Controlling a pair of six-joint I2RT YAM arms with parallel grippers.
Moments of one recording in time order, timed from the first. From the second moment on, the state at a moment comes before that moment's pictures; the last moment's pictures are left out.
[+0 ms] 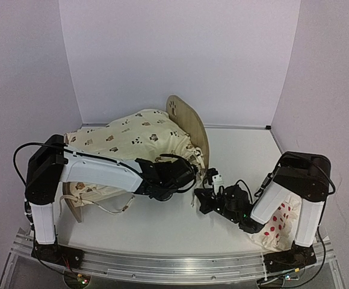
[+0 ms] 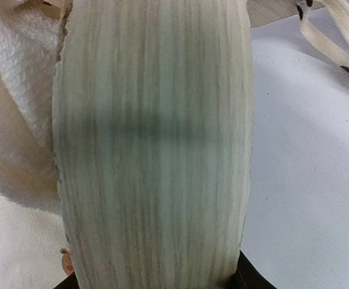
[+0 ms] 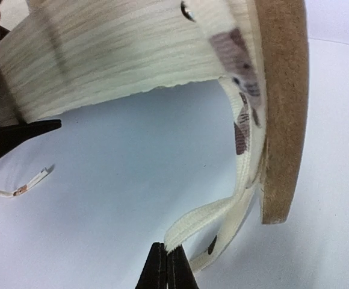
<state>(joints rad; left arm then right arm) -1.18 1.96 1.40 -0.41 -0.86 0.42 0.94 1.94 0.46 1.19 0.26 0.37</state>
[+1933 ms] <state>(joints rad) -1.33 1.94 1.41 -0.61 -0.78 -0.10 0.94 1.47 0.80 -0.31 0.02 0.43</state>
